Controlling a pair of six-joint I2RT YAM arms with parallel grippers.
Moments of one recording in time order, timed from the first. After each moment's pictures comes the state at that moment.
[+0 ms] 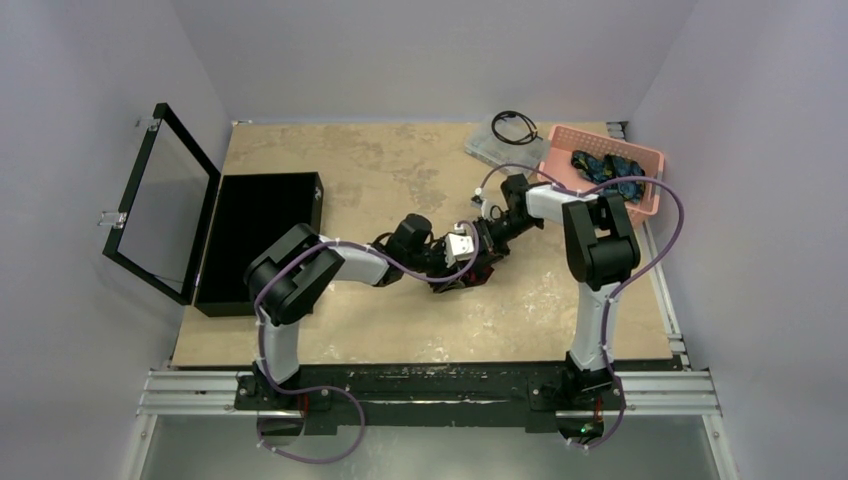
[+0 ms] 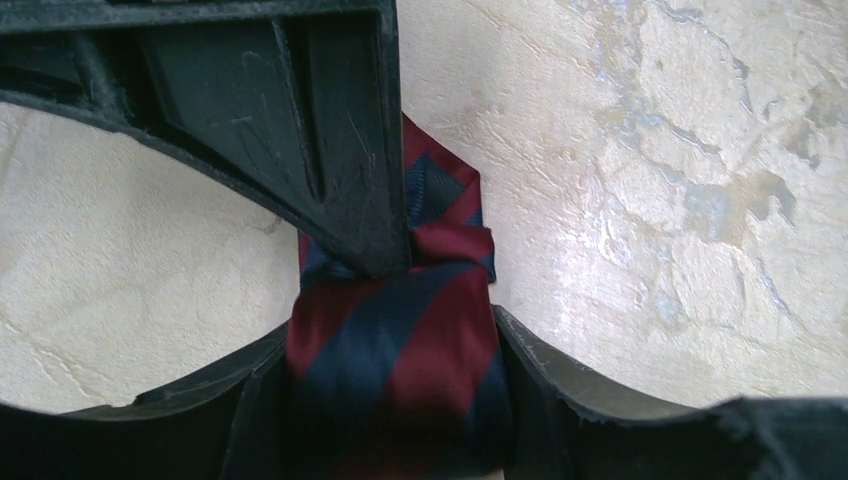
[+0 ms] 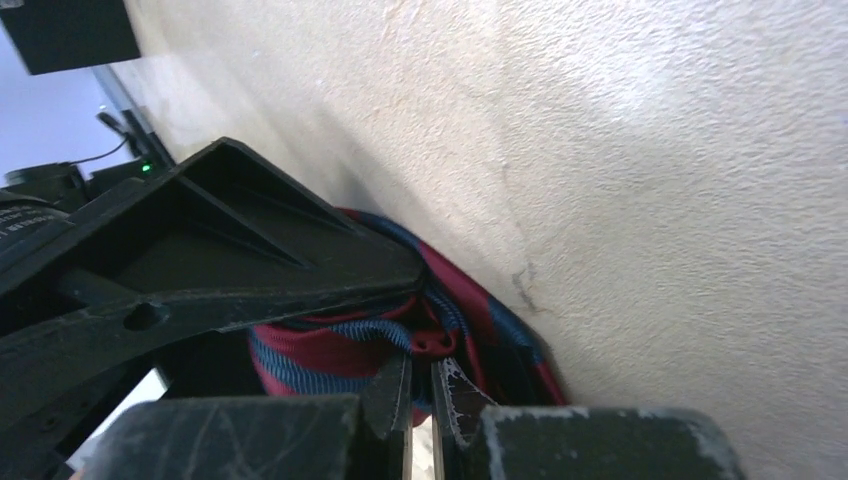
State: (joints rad) left arm -0.76 1.94 0.94 0.38 0.56 0.35; right arm 0.25 2.07 1.30 -0.77 -0.83 -0.05
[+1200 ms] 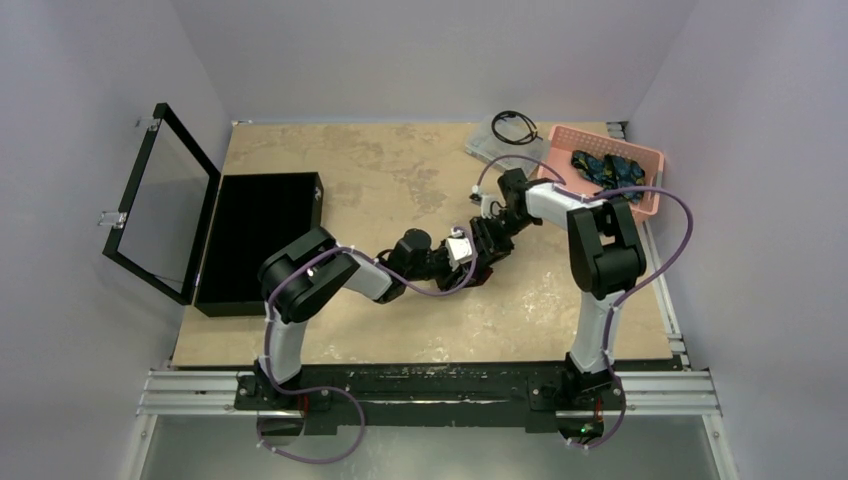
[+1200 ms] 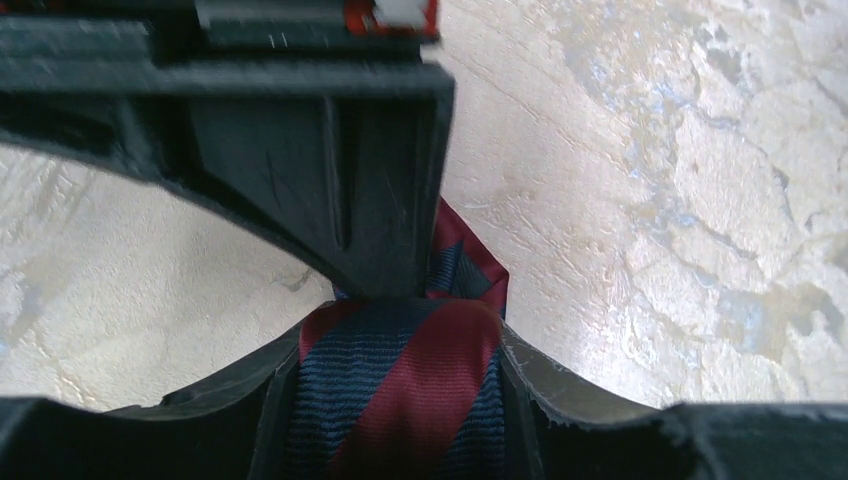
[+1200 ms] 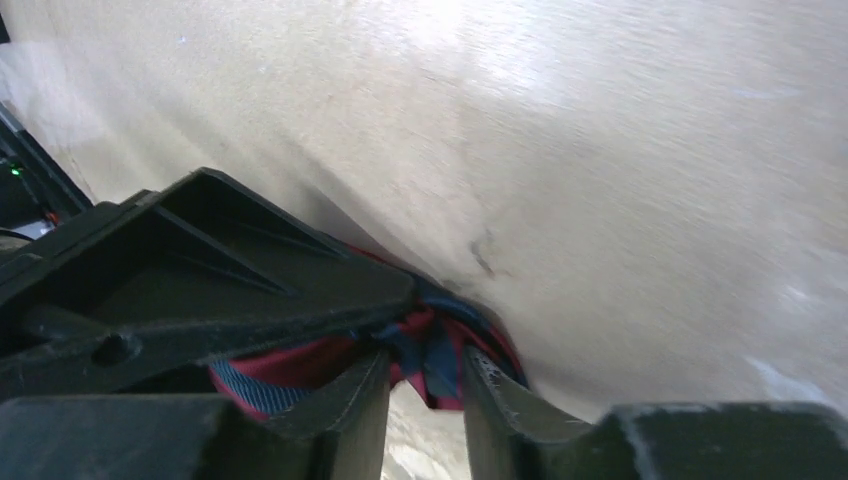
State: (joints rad) left arm -0.81 2.01 0.83 0.81 0.43 0.16; right arm 0.29 1.99 1.29 -0.75 -0.62 -0.06
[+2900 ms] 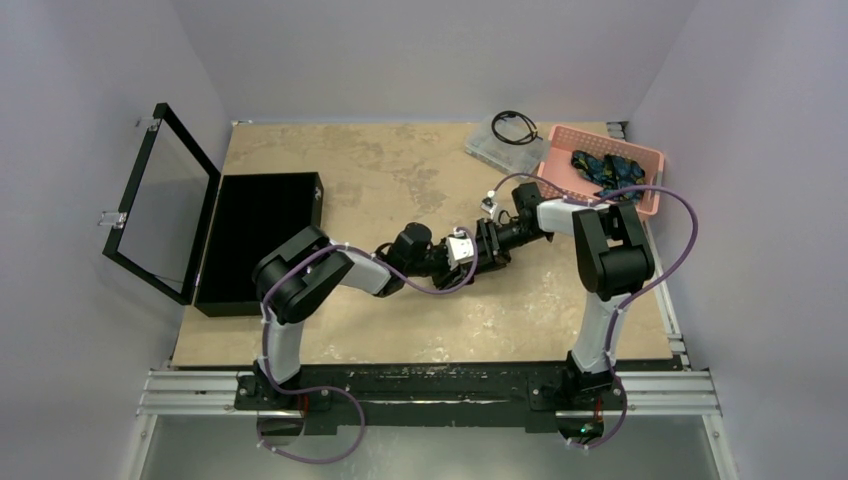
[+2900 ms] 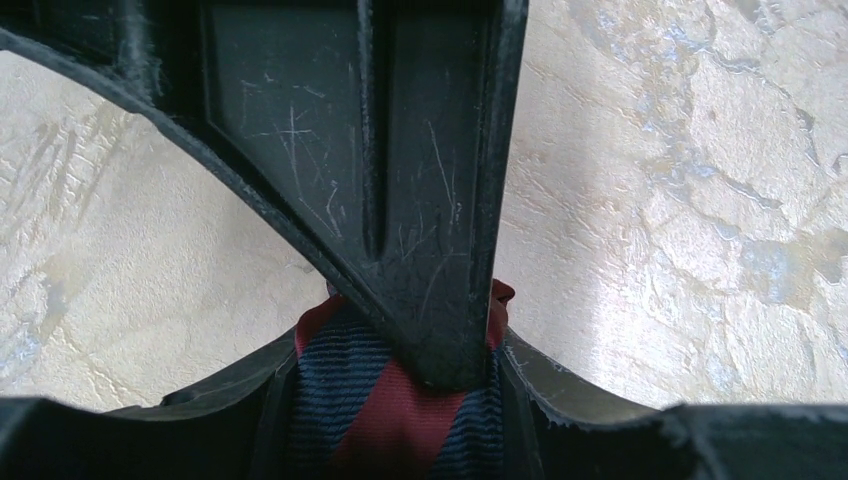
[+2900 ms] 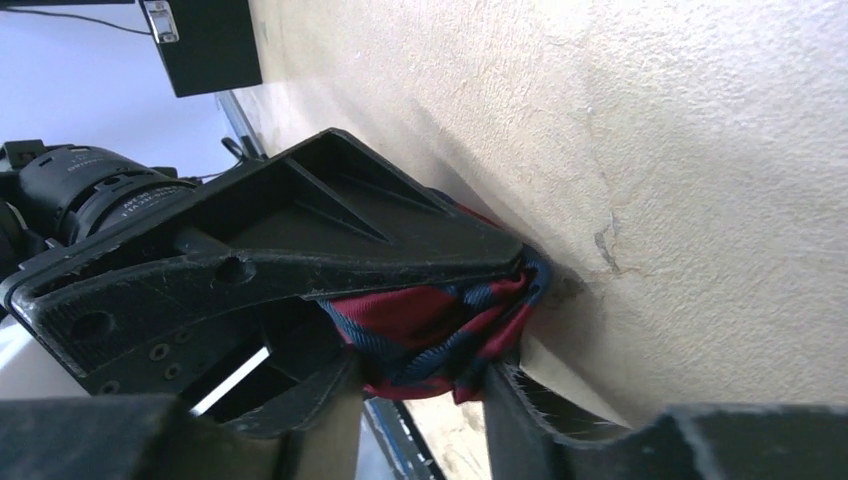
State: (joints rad) left arm -0.80 1.98 0.86 0.64 0.46 0.30; right arm 0.22 1.96 1.11 -0.53 -1.01 0.12
